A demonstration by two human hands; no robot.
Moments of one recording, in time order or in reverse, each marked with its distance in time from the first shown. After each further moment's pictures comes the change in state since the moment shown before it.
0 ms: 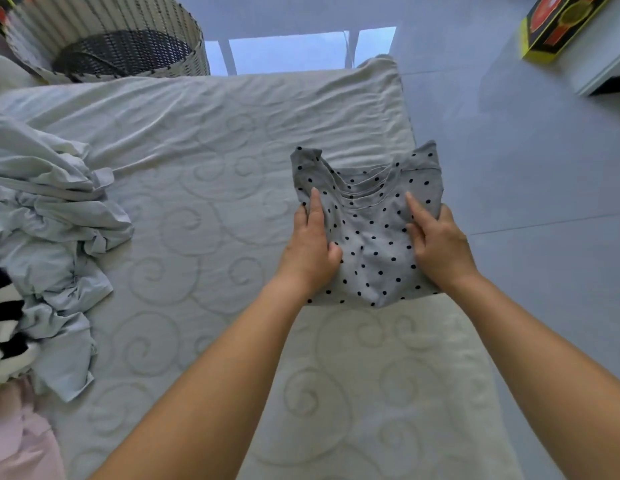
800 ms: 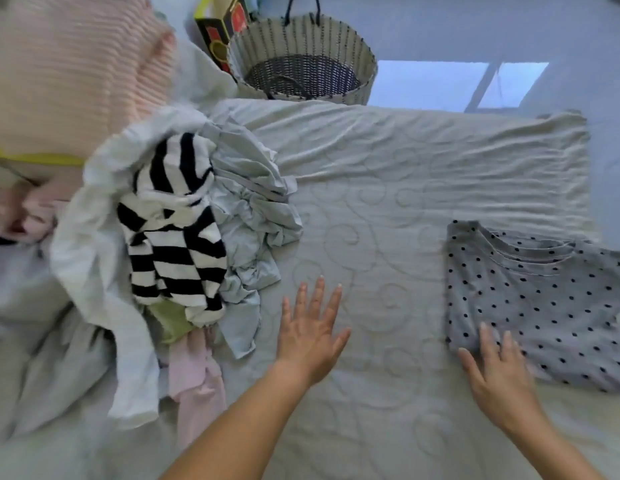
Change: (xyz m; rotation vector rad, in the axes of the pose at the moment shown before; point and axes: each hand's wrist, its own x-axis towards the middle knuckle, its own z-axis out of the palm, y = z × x) left_hand -0.128 -0.182 -0.093 0.566 -0.013 -0.214; right_hand -0.095 -0.093 0.084 -0.173 -0.501 0.195
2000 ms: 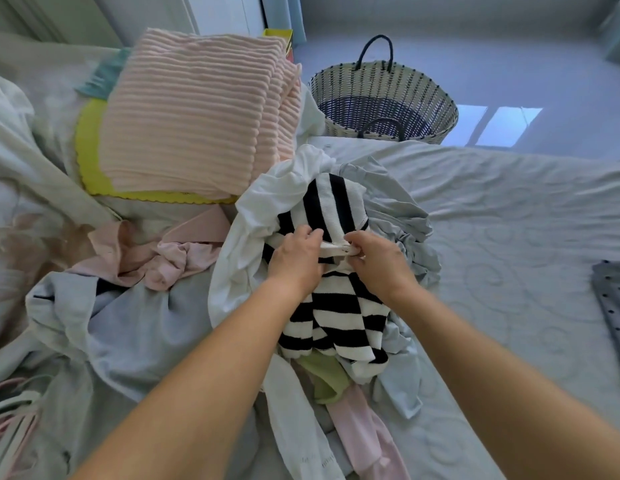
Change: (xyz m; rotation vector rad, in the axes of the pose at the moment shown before) left_hand 0.073 -0.304 -0.160 -0.128 0.228 0.035; right_hand -0.006 -0.485 0.026 0.252 0.249 -0.599
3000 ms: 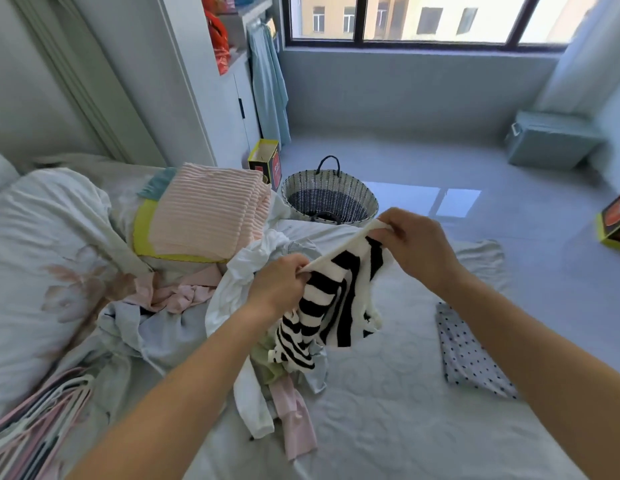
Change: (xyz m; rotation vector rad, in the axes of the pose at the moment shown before) left_hand -0.173 0.199 -0.232 -0.382 0.134 0.021; right_hand -0.186 -0.096 -0.371 0.036 0.315 -0.317
